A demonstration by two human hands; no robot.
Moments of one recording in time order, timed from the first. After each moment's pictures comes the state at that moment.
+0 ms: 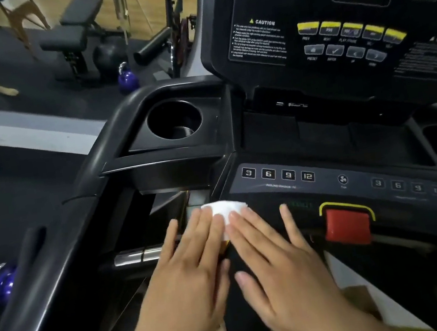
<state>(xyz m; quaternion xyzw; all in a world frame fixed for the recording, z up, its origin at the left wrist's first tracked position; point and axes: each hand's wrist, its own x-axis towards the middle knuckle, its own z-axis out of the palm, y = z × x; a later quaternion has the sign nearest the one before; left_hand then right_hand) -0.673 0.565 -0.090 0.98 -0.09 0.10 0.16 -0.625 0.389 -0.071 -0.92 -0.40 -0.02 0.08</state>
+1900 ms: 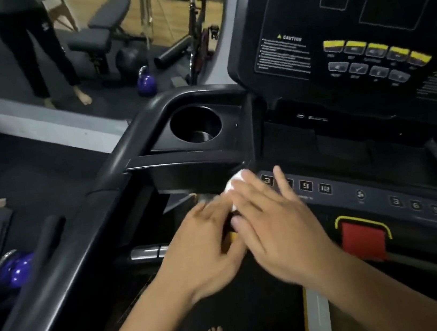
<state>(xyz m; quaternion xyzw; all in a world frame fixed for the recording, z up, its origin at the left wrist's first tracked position) -0.631 0.576 -0.072 0.91 -0.06 0.05 0.40 -0.571 0.427 -0.043 -0.91 -0.41 0.00 0.04</state>
